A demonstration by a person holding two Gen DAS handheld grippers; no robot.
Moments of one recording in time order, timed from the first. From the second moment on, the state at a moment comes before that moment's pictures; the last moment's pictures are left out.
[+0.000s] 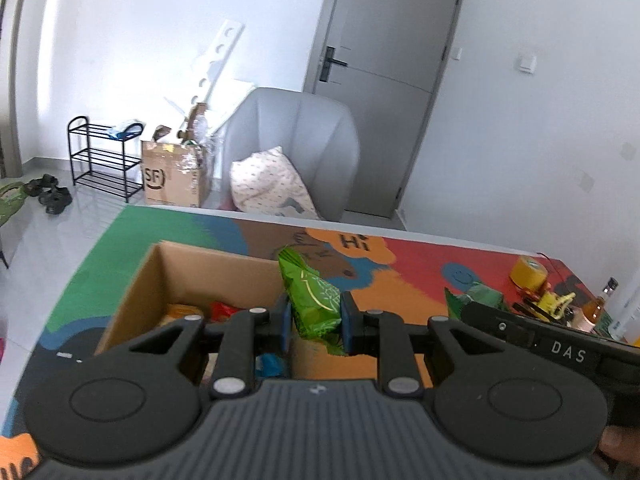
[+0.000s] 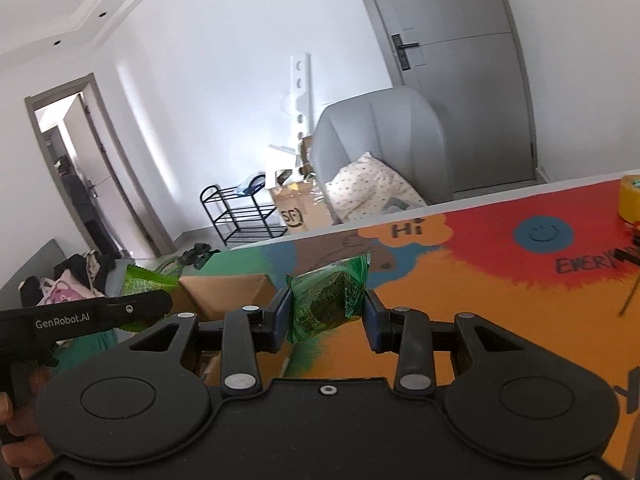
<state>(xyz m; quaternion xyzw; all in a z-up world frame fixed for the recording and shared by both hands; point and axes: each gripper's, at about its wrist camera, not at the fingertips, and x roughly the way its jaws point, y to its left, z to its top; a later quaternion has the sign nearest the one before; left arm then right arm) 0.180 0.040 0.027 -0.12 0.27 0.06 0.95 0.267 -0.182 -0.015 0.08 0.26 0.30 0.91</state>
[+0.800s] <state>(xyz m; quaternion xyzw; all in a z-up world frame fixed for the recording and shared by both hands) 0.168 0.119 0.014 -0.17 0.29 0.10 0.94 0.265 -0.096 -0.013 0.04 0.27 0.37 0.89</state>
